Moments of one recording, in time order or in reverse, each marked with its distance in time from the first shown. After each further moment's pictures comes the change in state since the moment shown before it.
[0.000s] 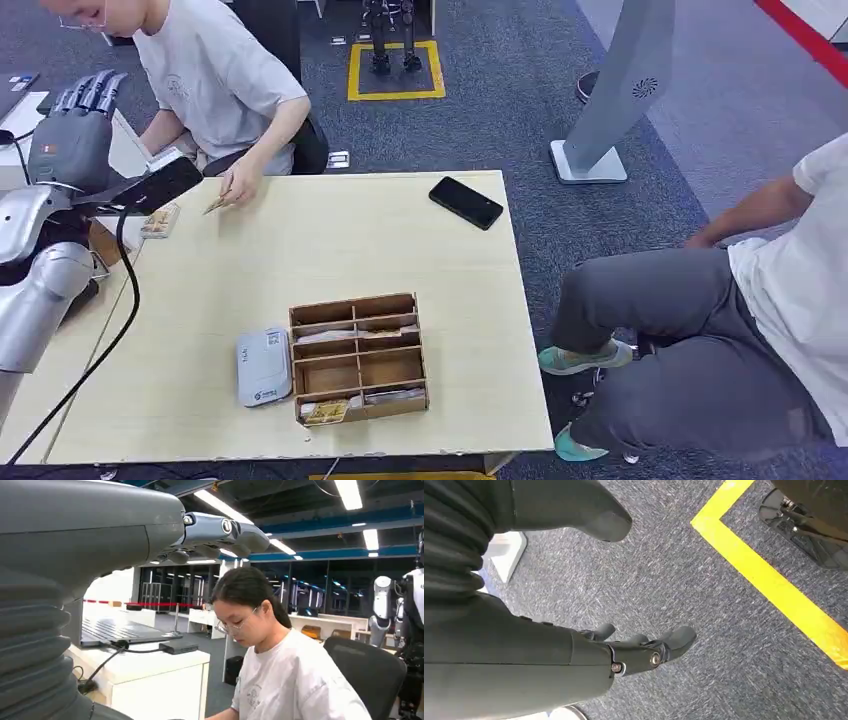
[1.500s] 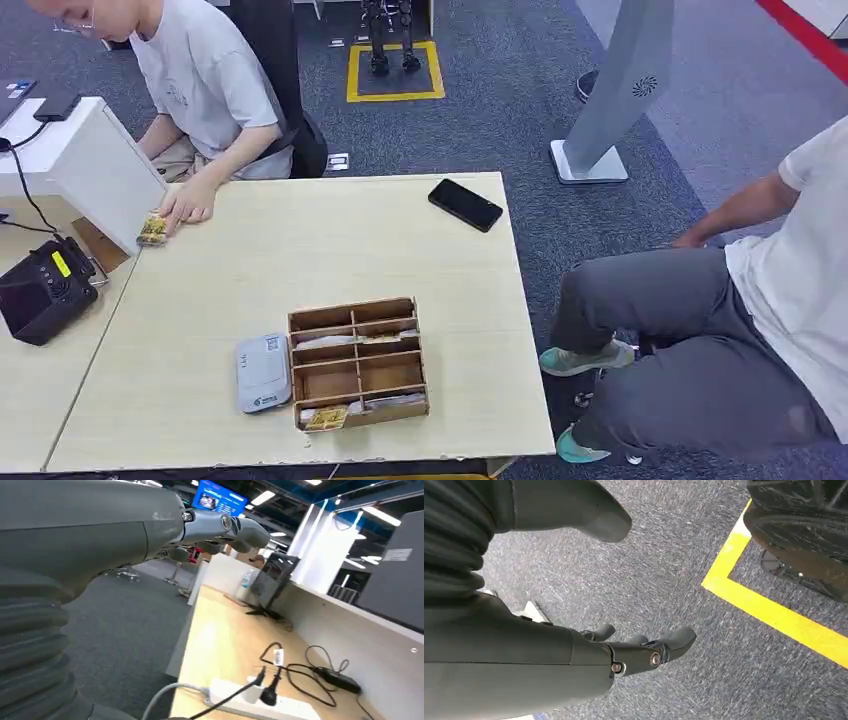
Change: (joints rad) left arm 1.063 -0.424 1.307 -0.452 0.064 0.233 -0.327; right arm 0.096 -0.195 0.004 -0.567 -0.200 -0.275 0.170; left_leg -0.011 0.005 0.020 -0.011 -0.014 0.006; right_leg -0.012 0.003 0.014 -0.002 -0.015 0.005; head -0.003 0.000
